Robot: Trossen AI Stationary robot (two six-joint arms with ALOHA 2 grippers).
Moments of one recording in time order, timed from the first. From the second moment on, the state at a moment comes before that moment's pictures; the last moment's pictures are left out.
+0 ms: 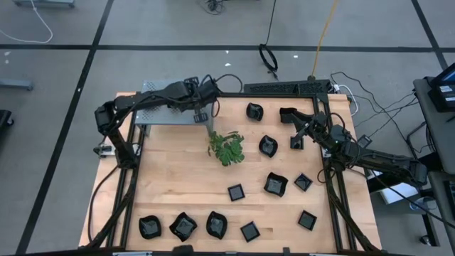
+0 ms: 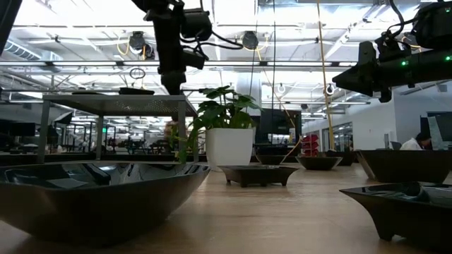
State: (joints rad) left arm 0.44 1.73 1.50 -0.96 -0.51 0.32; right arm -0.40 0.33 0.02 0.39 0.36 0.22
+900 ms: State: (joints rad) left arm 0.31 1.62 1.60 -0.97 -0.50 0.18; right arm -0.40 0.33 0.02 0.39 0.36 0.22
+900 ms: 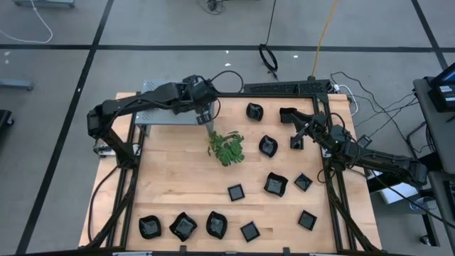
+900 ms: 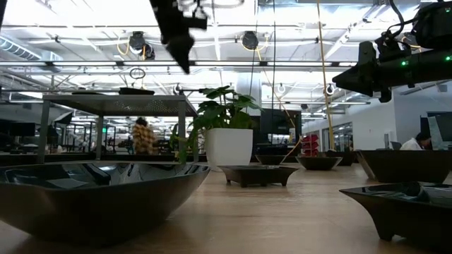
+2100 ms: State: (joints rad) left arm -0.17 1.48 1.66 -0.25 -0.50 -0.14; right arm -0.40 0.33 0.02 0.42 0.26 0.33
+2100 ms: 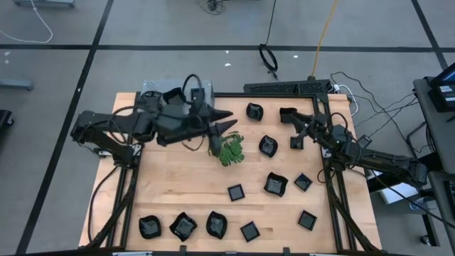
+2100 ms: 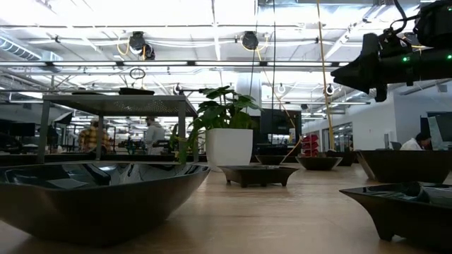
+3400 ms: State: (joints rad) left arm -0.26 1.39 1.66 -0.22 -0.51 0.05; right arm -0.40 0.47 0.33 0.02 0.06 0.51
